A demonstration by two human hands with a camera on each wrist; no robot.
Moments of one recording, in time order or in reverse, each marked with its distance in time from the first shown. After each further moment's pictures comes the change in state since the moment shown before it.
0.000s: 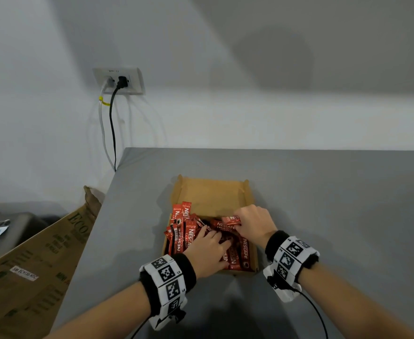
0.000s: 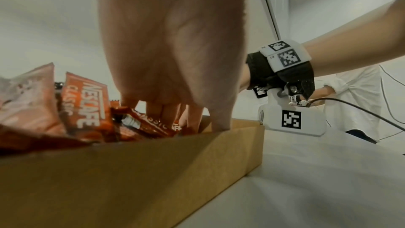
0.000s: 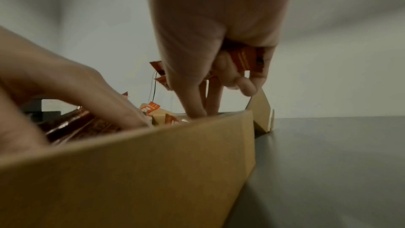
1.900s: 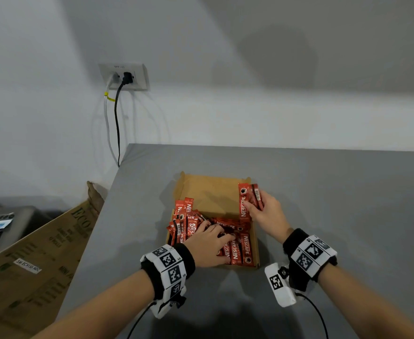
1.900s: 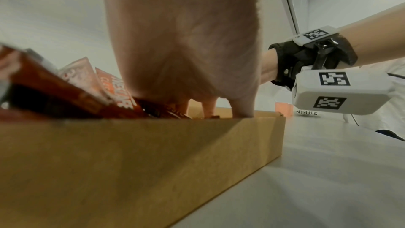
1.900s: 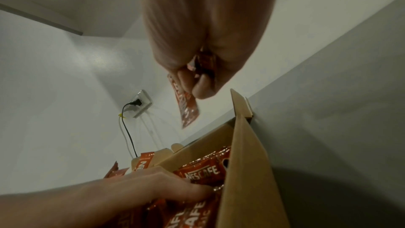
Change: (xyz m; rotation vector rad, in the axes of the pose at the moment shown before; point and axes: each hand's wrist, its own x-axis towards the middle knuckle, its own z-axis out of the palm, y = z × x) left_hand 0.003 -0.011 0.007 -0.117 -0.001 0.039; right_hand -0.009 0.017 -0.001 1.008 0.273 0.130
